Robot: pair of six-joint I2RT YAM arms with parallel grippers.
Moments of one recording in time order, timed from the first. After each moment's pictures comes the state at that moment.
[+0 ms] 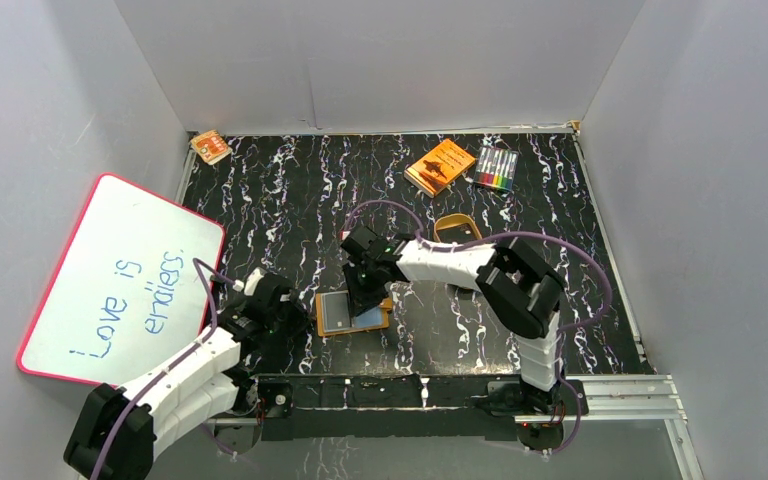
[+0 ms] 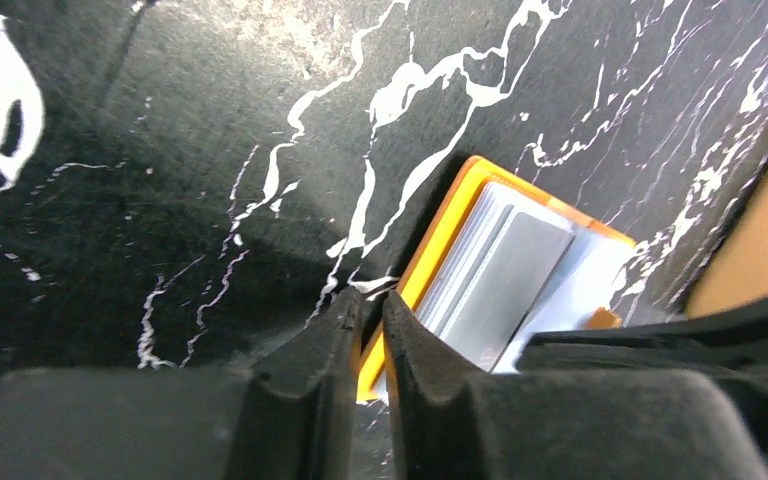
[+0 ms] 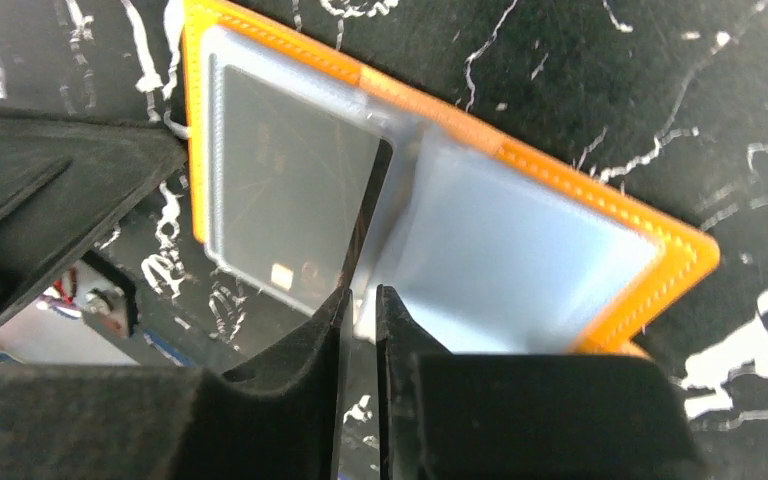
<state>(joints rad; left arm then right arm) -0.53 0.87 0.27 -0.35 -0.10 -1.23 1.01 1.95 1.31 -0.48 -0.26 0.66</state>
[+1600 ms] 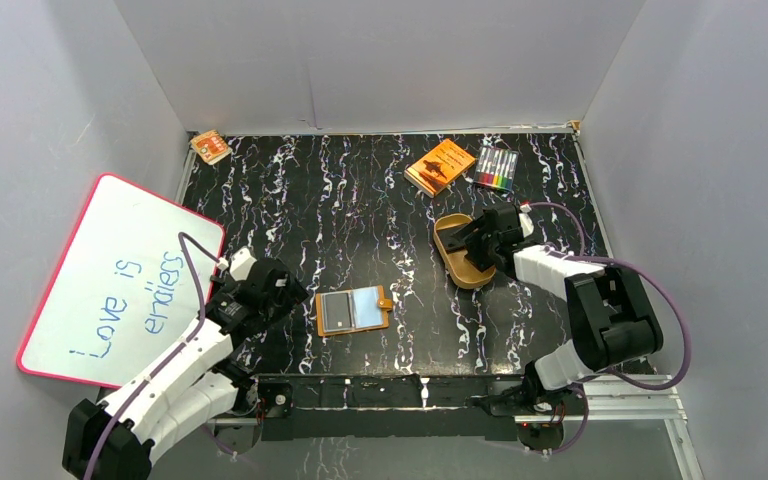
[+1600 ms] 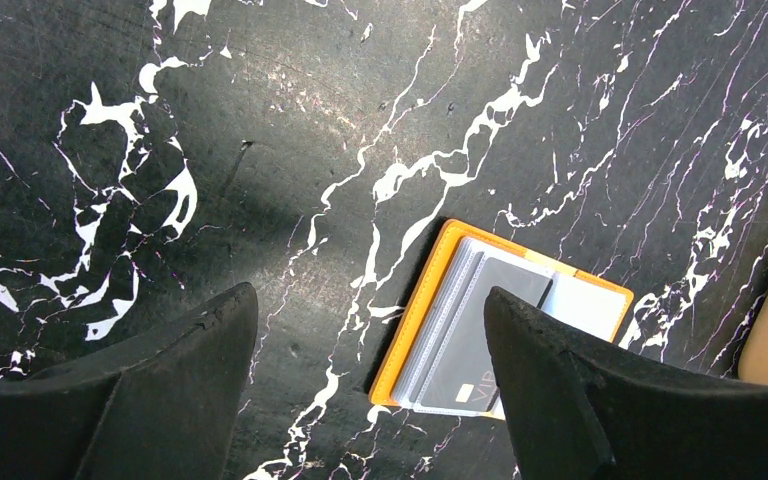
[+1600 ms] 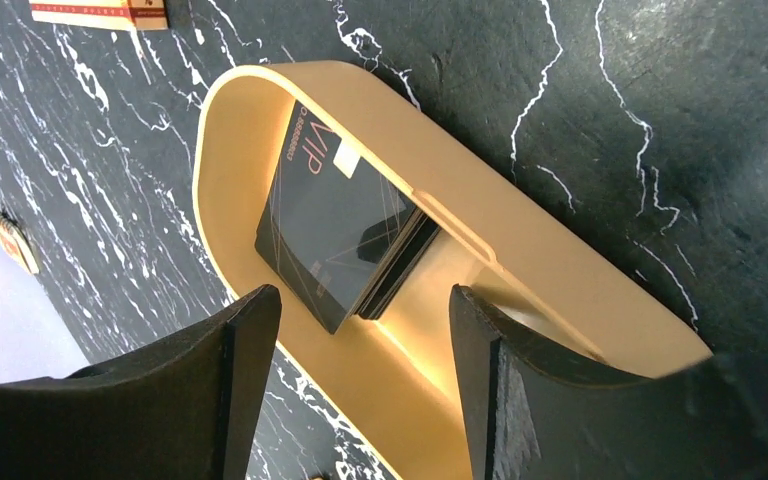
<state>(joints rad) -0.53 0.81 0.50 -0.66 -0.35 -1.08 0.32 1.48 0.68 0.00 0.05 1.18</state>
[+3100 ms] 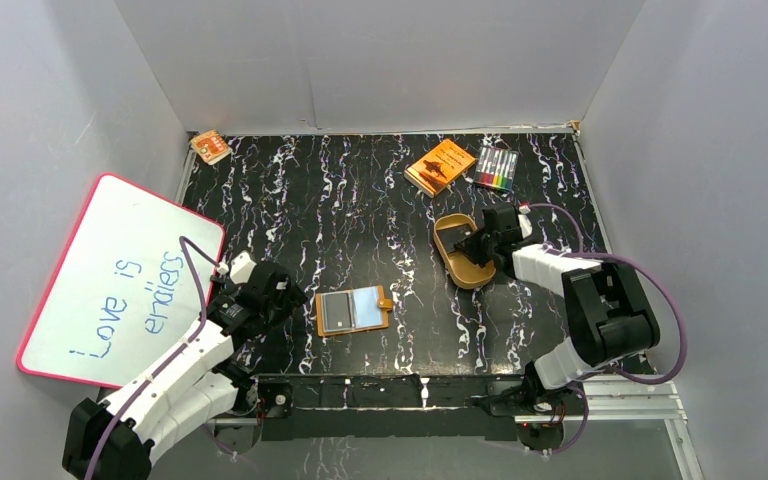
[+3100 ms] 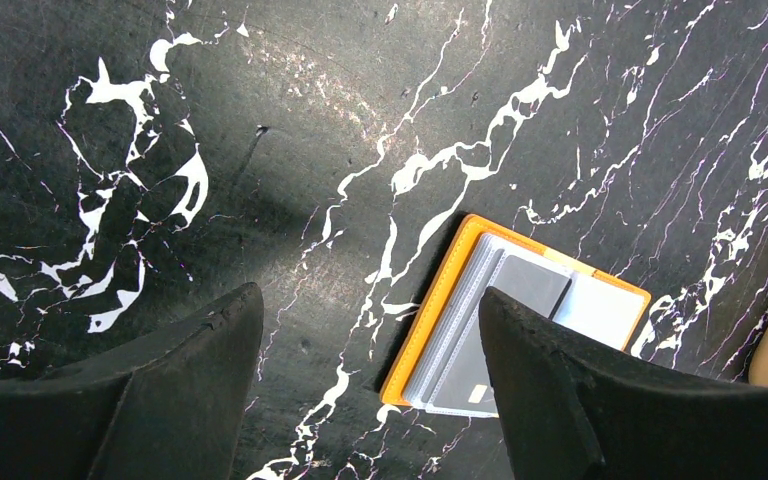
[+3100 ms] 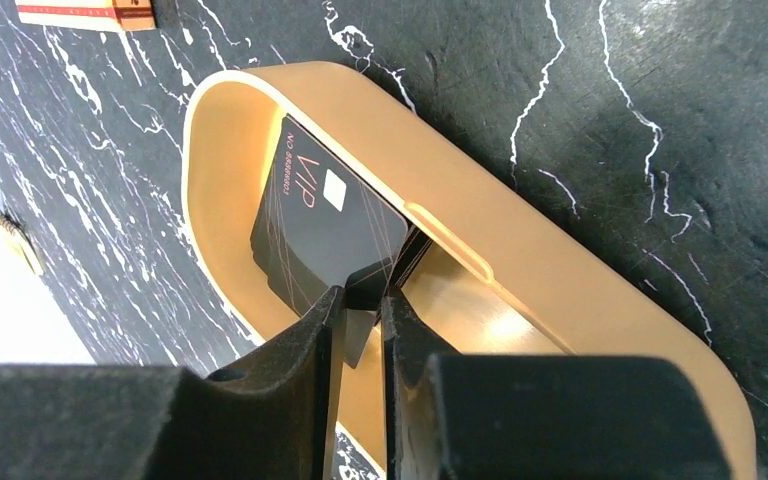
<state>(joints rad) -0.53 0.81 0.47 -0.65 -0.34 -1.10 0.32 1.53 0.69 0.01 0.04 1.19</state>
